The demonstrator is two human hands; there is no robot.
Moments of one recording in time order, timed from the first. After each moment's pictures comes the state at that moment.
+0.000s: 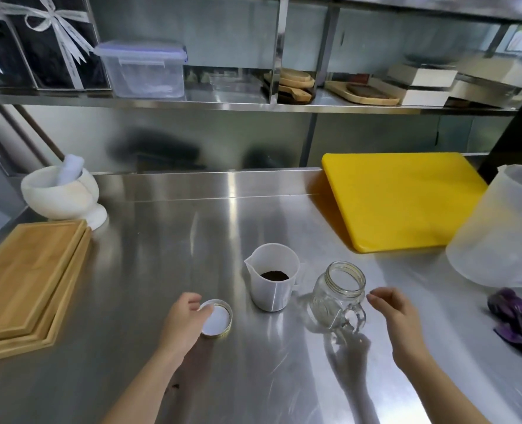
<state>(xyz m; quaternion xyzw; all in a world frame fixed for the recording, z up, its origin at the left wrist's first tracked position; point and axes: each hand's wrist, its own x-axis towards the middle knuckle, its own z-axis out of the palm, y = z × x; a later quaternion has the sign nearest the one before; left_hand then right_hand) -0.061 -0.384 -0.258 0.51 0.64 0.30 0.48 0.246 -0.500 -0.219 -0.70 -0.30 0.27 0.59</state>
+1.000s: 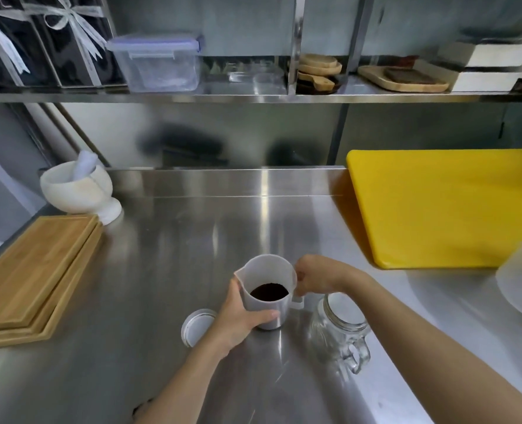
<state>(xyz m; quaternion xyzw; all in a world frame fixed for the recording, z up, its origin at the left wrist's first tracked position) 0.044 -0.378 -0.244 0.57 0.51 0.34 0.55 0.229 -0.339 -0.187 -0.60 -0.75 0.27 -0.04</state>
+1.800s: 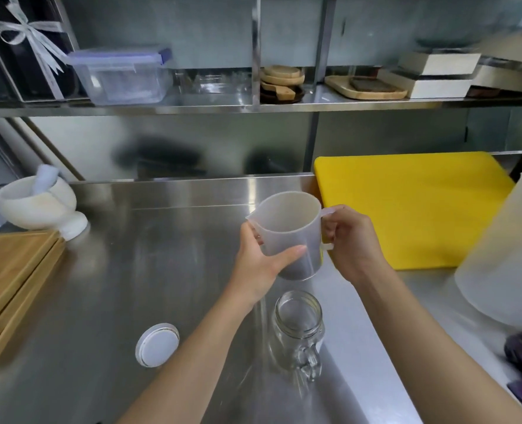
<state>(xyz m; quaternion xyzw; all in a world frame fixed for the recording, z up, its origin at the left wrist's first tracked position) 0.155 -0.364 -0.153 0.59 0.42 0.46 0.51 0.310 -0.368 -0.133 -0.47 -0.33 0.48 0.67</state>
